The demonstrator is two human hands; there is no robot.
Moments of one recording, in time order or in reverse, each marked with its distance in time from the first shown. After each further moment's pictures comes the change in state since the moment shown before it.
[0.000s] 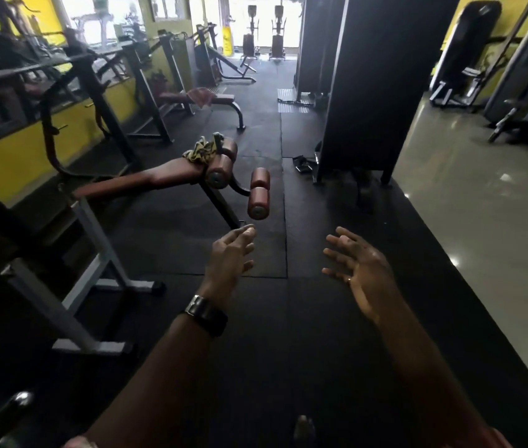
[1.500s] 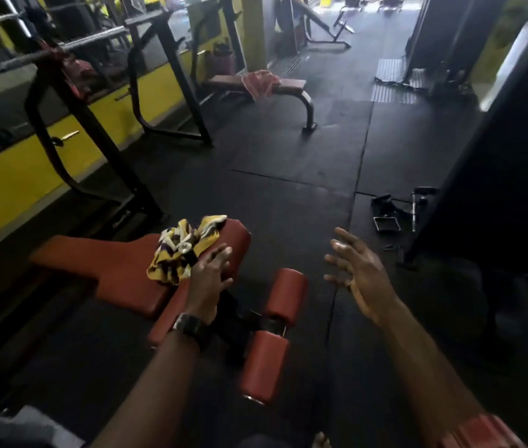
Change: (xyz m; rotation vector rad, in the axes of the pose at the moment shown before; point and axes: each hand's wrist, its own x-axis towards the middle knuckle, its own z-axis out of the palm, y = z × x) left_hand 1.108 0.043 0.105 -0.073 0.537 -0.139; right_hand 1.199 -0.037 0.137 -0.031 -0.333 0.210
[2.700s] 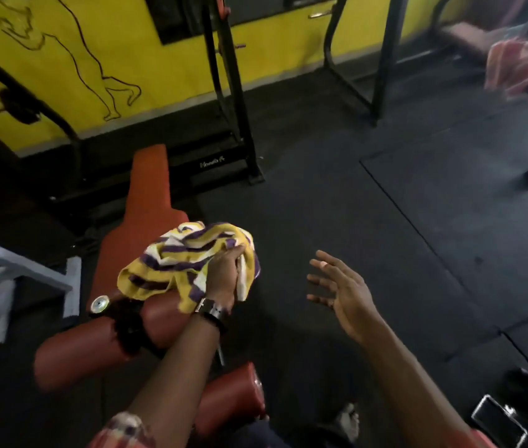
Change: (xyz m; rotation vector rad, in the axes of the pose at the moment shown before) left_hand 0.460 0.046 0.212 -0.224 0.869 -0.109; right_hand 0.638 -0.040 0.064 -0.267 -0.756 0.519
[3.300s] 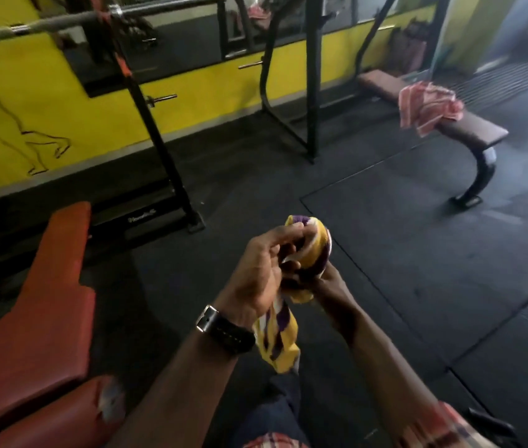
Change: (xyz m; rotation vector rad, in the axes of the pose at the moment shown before) left_hand -0.072 0.145 0.327 -0.166 -0.683 -0.008; right_hand 0.124 -0.169 -0.184 -0.227 -0.034 -0.236
